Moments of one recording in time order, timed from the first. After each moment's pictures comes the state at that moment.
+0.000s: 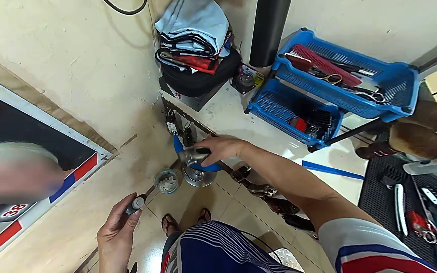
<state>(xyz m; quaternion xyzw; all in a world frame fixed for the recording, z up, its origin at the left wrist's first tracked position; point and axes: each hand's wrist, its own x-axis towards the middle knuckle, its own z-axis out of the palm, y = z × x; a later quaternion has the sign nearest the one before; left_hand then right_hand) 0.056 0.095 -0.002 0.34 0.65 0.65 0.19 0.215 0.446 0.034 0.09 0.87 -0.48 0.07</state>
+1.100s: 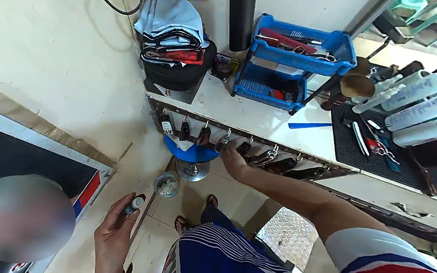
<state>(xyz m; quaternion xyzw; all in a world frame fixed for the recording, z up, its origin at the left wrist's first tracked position) -0.073 0.072 -0.002 0.45 0.58 0.61 0.30 0.236 0.326 -0.067 0.46 0.81 -0.02 0.36</state>
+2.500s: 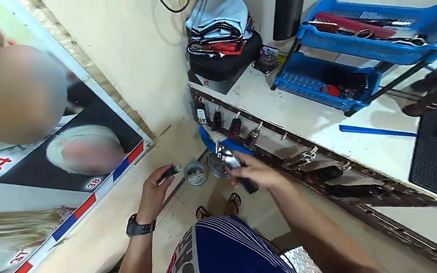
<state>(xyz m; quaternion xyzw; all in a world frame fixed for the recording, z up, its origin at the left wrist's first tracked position) -0.040 0.062 -0.011 0.48 0.66 0.52 0.26 0.254 0.256 0.007 0.23 0.60 -0.76 -0.12</state>
